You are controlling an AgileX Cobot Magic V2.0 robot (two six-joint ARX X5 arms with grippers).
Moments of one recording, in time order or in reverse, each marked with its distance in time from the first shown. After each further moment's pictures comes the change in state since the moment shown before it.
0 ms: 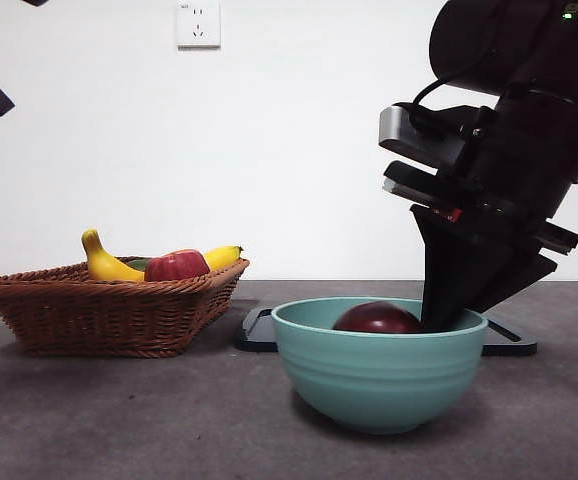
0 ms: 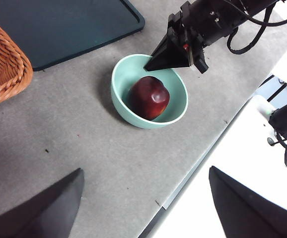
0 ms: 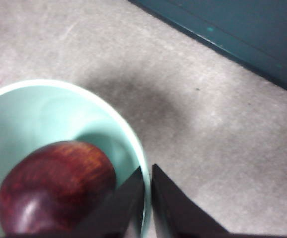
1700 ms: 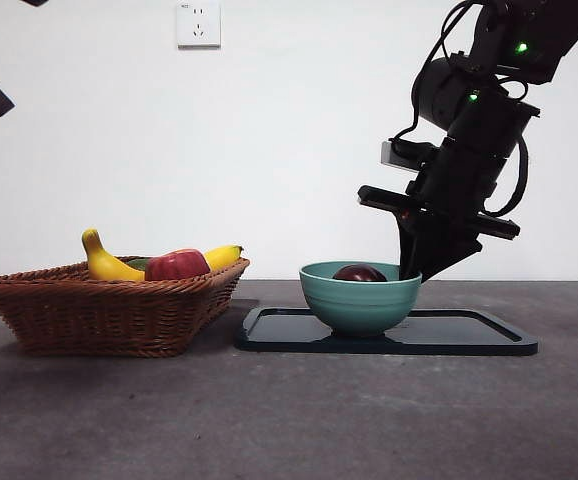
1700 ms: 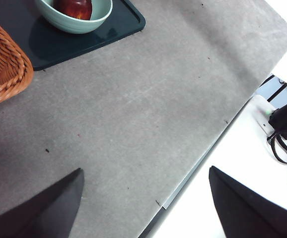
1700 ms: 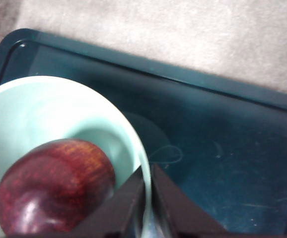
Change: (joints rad) left arm 0.000 0.000 0.000 -0.001 0.000 0.000; right arm -0.233 0.420 0.488 0.041 0.048 0.040
